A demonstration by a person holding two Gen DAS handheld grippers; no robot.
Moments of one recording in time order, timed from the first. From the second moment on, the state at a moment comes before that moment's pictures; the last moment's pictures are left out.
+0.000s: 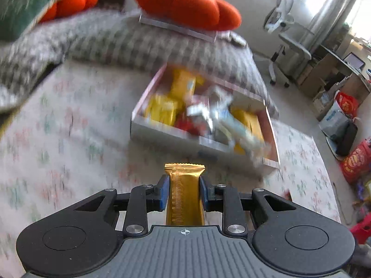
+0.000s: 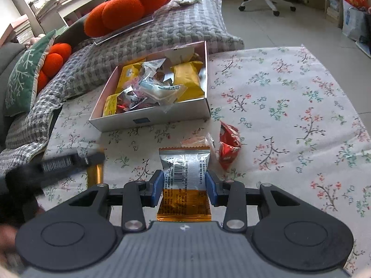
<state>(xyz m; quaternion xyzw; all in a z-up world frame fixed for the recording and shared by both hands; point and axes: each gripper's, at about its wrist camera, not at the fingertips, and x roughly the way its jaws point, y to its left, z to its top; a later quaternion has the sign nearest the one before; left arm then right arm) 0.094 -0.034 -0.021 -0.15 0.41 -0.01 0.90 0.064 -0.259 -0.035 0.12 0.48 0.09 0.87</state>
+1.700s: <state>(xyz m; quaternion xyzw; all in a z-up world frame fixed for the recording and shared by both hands) 0.151 -0.128 -0.049 -0.01 0.48 -0.22 0.85 0.159 -0.309 -0.041 0.12 0.54 0.03 0.83</state>
